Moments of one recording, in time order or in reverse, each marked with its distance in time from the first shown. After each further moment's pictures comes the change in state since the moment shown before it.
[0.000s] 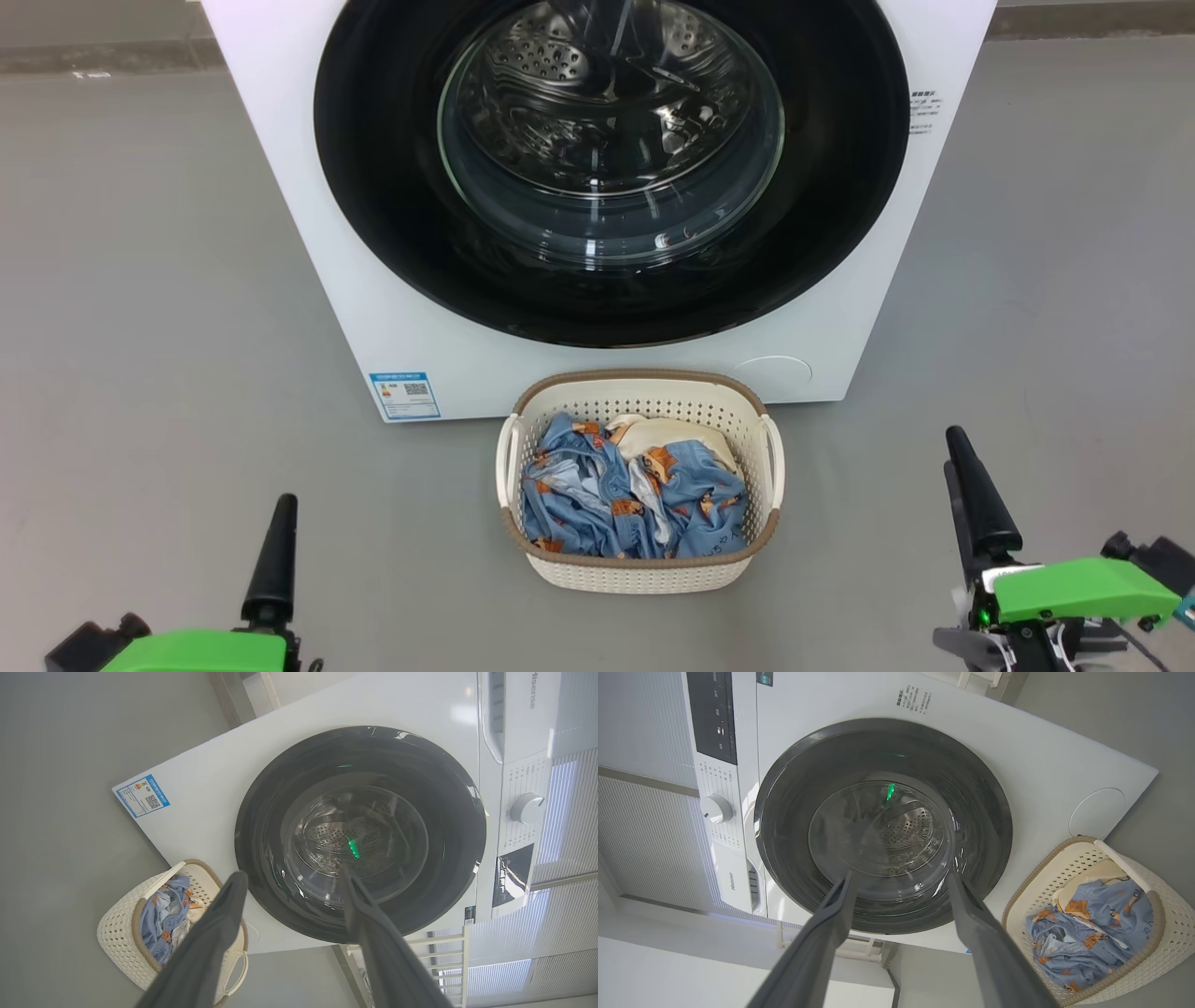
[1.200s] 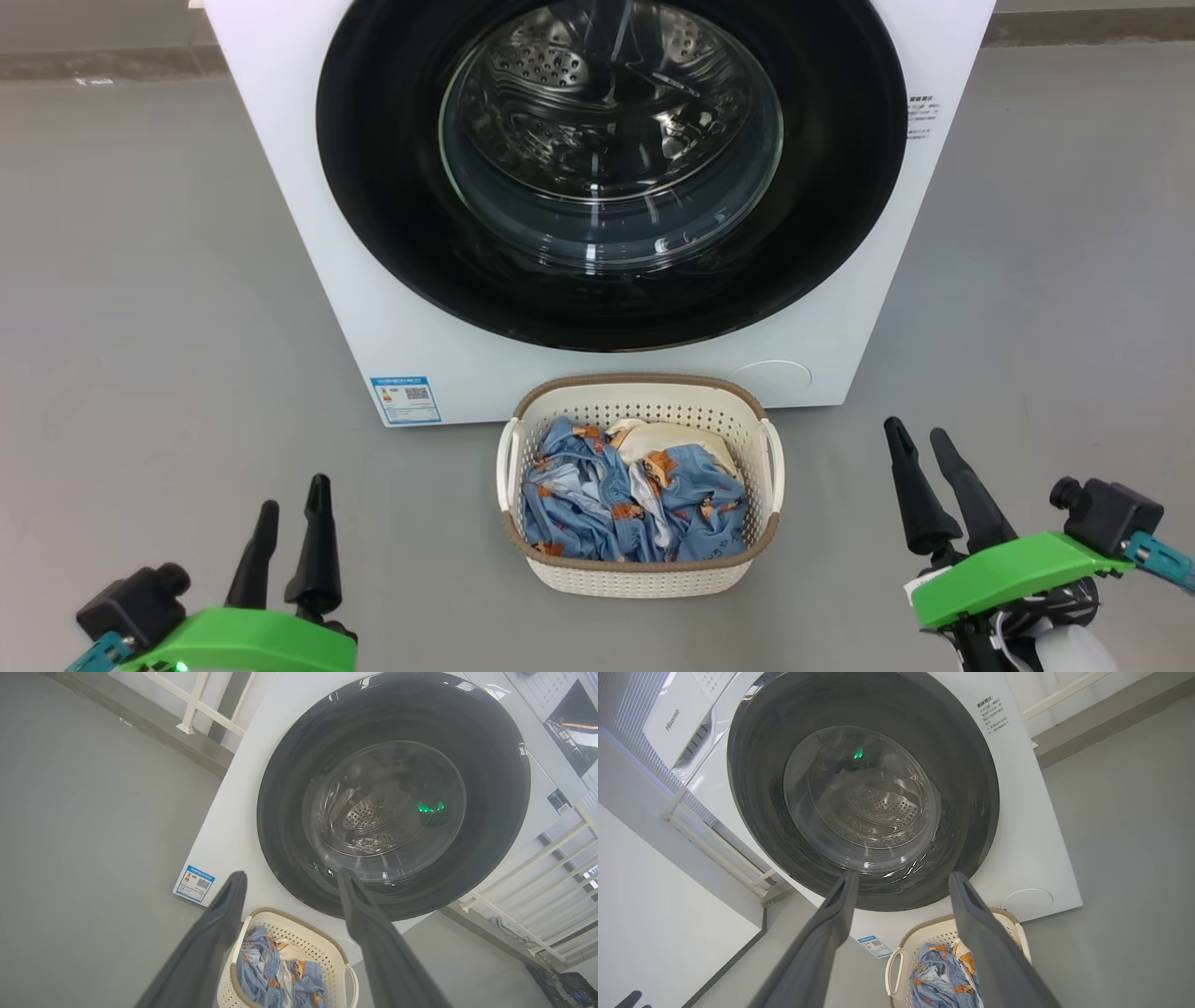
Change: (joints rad) left arm -0.022 0.005 -0.046 -0.010 0.603 0.016 -0.098; right arm -0.041 -0.029 0.056 0.026 -0.672 0.000 -0.097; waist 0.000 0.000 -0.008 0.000
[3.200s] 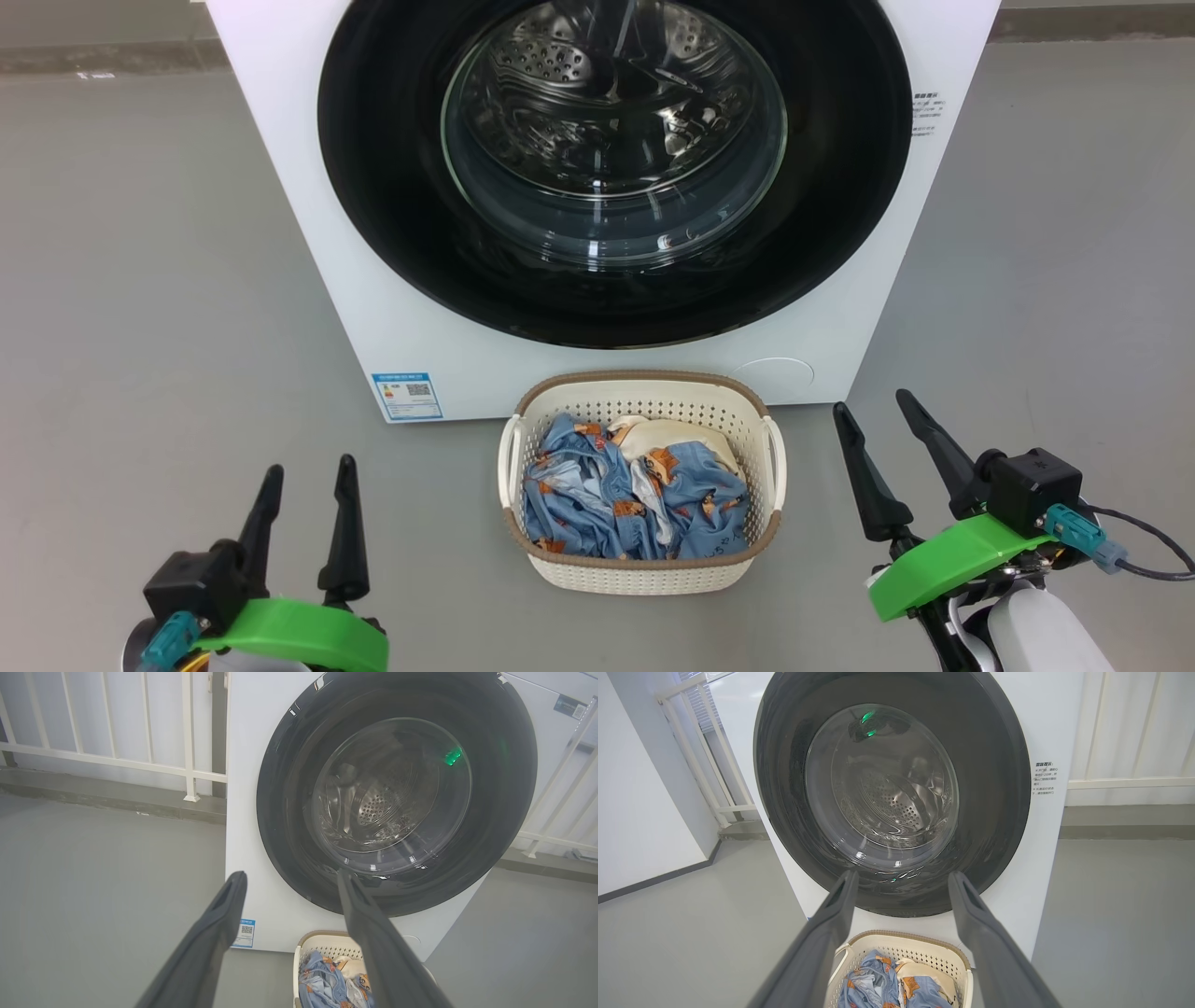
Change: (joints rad) left arm -0.040 0.011 -0.053 0.037 0.390 0.034 -0.121; right arm -0.086 -0.019 0.063 0.064 -0.438 0.000 -0.114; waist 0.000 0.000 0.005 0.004
